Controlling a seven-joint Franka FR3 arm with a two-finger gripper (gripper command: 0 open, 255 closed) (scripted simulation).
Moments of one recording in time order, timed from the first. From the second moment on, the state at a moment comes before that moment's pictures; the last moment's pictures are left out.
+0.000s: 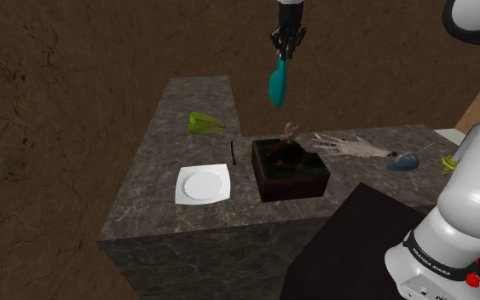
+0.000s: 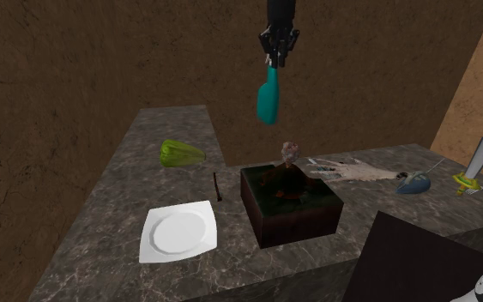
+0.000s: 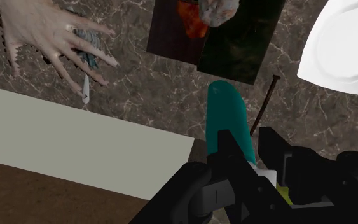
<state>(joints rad) -0.27 0.22 0.11 -1.34 -0.13 1.61 0.16</state>
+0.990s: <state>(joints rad) -0.45 0.39 0.02 -1.12 -0.09 1.60 -0.12</state>
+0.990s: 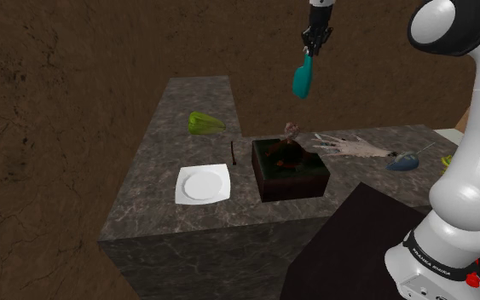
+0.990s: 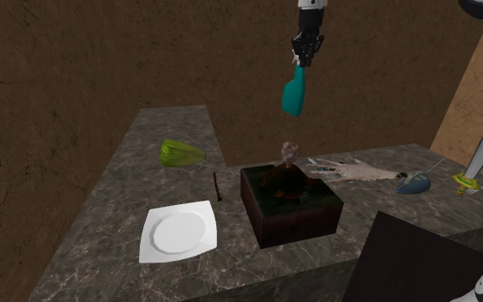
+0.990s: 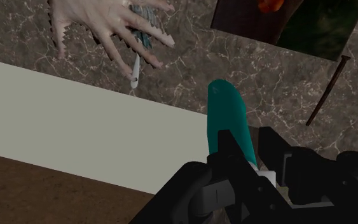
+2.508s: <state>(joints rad) -0.46 0.34 0.02 -1.50 -0.09 1.93 -0.10</state>
